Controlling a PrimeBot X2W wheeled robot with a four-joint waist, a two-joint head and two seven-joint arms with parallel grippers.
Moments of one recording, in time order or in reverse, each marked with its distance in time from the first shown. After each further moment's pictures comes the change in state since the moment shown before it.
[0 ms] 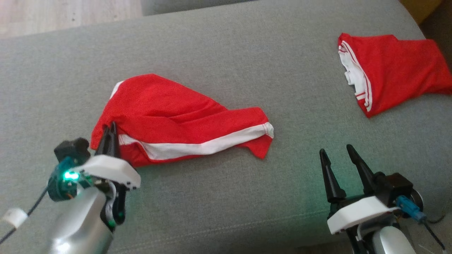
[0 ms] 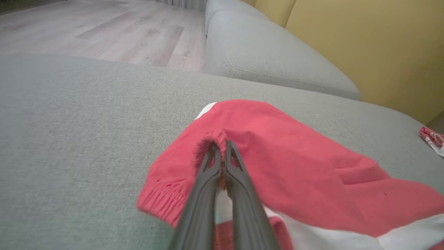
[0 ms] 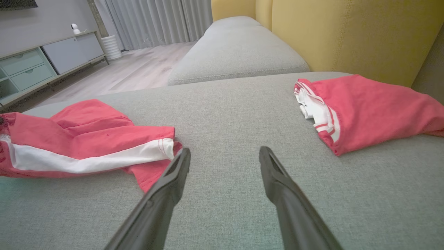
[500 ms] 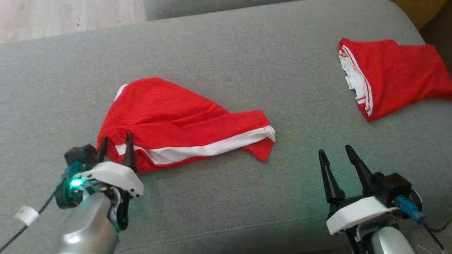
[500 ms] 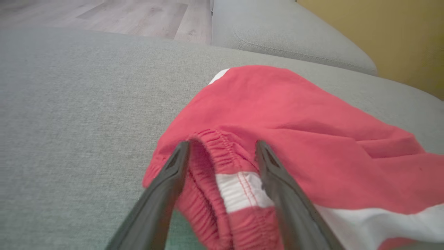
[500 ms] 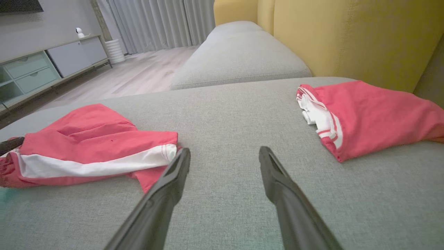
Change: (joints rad) left arm -0.117 -0.086 -0.025 0.362 0.003 -0.128 -0.044; right arm -0.012 0.000 0.003 0.009 0.002 0.000 -0.001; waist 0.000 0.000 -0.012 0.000
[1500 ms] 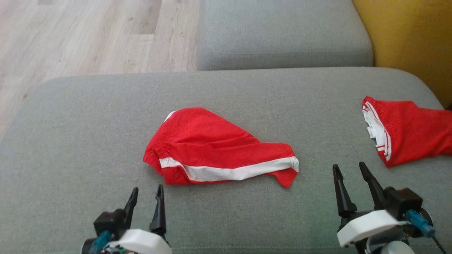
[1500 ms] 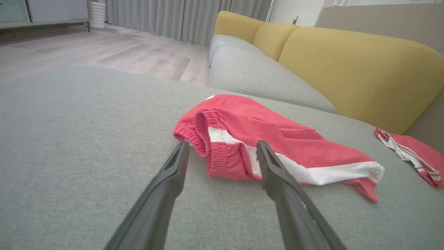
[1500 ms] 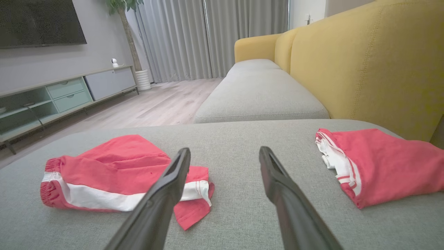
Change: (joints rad) left arm 0.427 0.021 -0.024 -0.507 0.104 0.144 -0.035; right arm 0.054 0.000 -0.061 0.046 0.014 0.000 -0.021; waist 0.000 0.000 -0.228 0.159
